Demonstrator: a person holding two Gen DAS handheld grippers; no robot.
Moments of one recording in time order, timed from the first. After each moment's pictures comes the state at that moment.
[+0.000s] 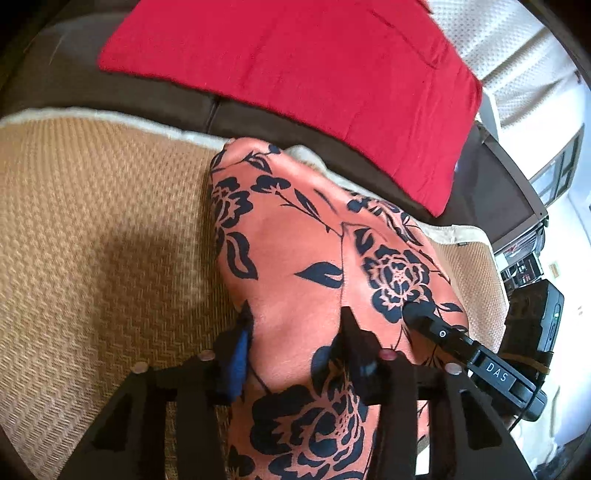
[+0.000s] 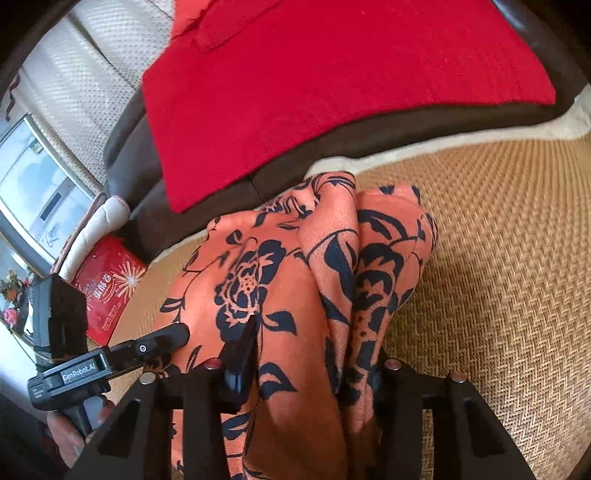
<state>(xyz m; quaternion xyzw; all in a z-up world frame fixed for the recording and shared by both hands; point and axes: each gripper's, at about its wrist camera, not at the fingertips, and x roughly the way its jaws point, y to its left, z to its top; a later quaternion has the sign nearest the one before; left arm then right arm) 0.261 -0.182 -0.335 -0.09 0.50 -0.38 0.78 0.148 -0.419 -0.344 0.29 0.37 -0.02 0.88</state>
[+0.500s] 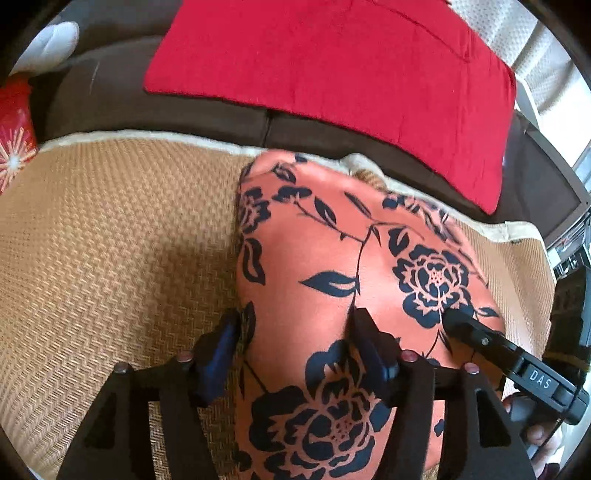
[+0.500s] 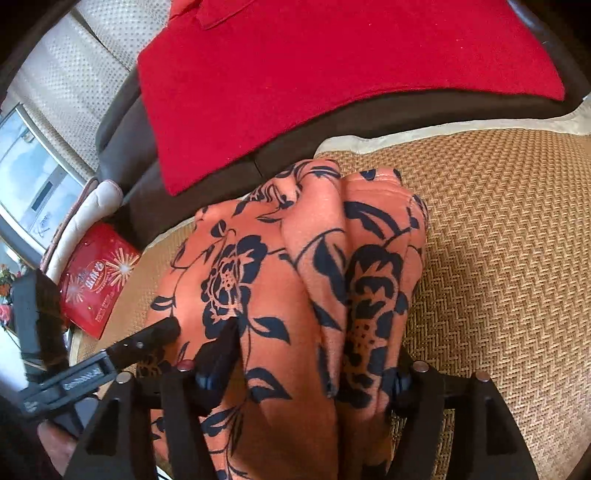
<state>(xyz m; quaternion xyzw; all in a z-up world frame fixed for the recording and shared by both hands) 0.248 -0.162 -0.336 -0.02 0.49 -0.28 0.83 0.168 -0.395 -0.350 0.29 0.40 -0.03 0.87</state>
